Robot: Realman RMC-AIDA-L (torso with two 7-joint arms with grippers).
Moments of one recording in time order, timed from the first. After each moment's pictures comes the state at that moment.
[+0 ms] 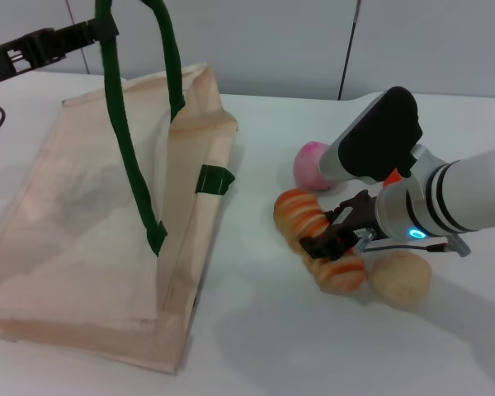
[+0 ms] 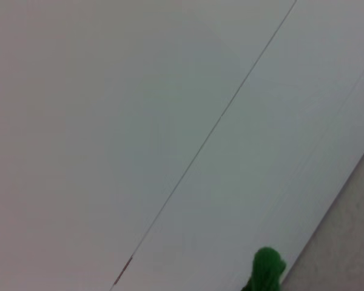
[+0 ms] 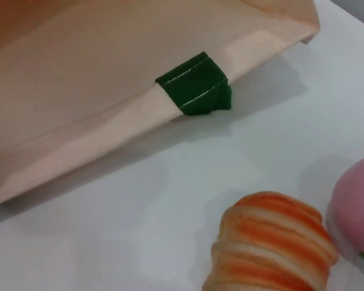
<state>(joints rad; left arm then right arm) -0.61 -1.85 0.40 0.48 -1.36 -1.68 1.37 0.69 2.02 -1.93 -0.98 -2.36 -0.82 2.63</state>
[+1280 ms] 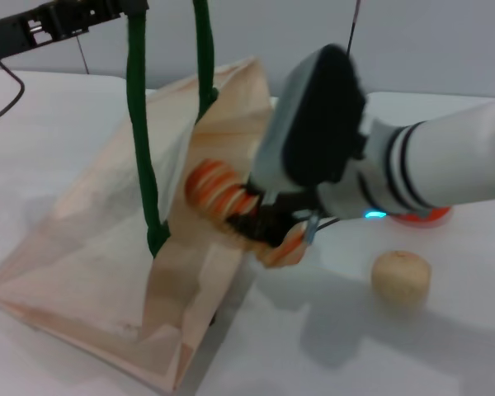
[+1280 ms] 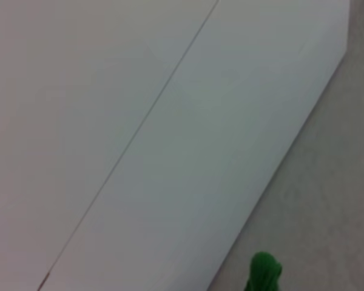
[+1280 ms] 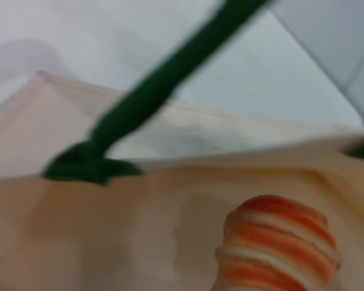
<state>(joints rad) -0.68 -1.84 0.41 0.48 -1.36 -1.79 1.34 0.66 2.02 -1.96 -1.36 -2.37 -0.94 2.48</state>
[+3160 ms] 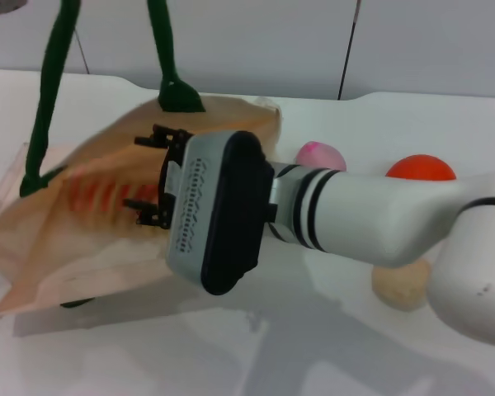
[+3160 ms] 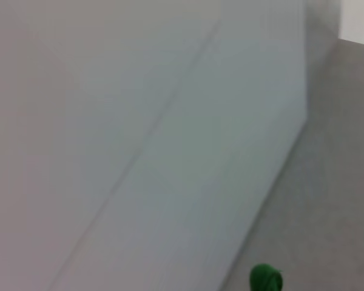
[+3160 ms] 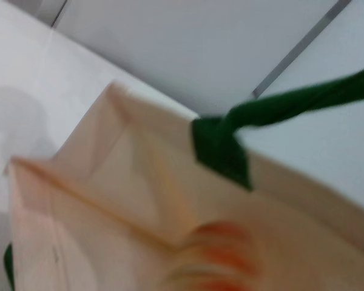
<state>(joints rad) -0.63 -1.81 0.35 0.45 -1.48 -1.90 1.31 0.74 2.03 -2.37 -1.18 -2.54 -0.20 2.50</state>
